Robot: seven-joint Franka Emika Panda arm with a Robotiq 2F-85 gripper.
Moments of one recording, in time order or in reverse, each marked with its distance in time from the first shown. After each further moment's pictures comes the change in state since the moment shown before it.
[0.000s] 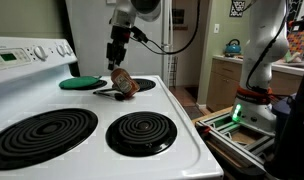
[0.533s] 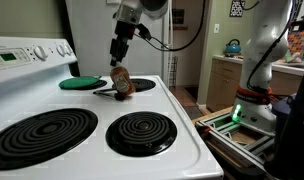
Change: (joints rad) arm -0.011 -0.090 0.019 -0.087 0.027 0.075 -0.063
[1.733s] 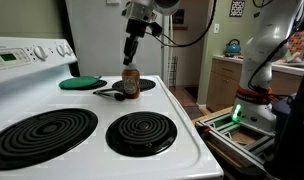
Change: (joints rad) arm 0.000 -0.155 0.004 -0.133 0.014 -0.044 -0.079
